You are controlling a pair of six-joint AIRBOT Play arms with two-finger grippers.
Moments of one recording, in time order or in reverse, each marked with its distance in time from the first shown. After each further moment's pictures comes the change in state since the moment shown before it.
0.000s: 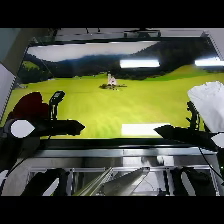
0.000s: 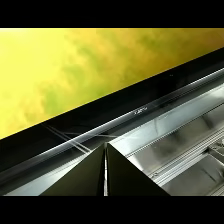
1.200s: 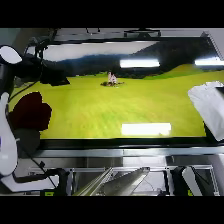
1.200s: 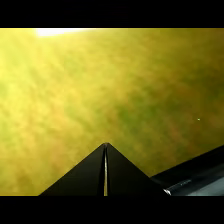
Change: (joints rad) left arm 0.225 -0.712 0.885 0.077 -0.251 0.074; right arm -0.682 -0.355 0.586 0.146 0.218 -0.016
